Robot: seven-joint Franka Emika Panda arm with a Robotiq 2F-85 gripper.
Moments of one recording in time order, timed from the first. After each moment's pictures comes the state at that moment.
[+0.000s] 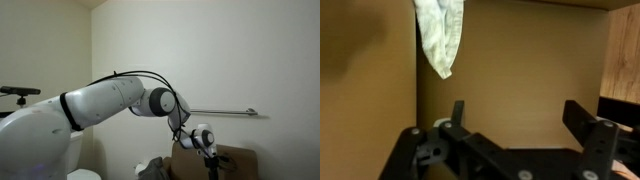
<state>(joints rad) -0.22 1.19 -0.08 -1.18 -0.26 2.20 -1.76</state>
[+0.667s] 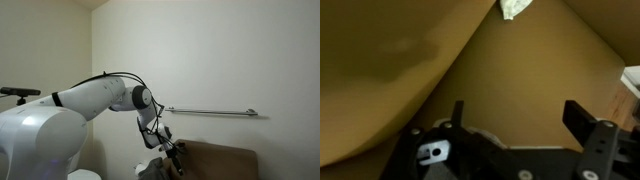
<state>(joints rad) 0.17 1.12 -0.09 -1.33 -0.55 2.28 -1.73</state>
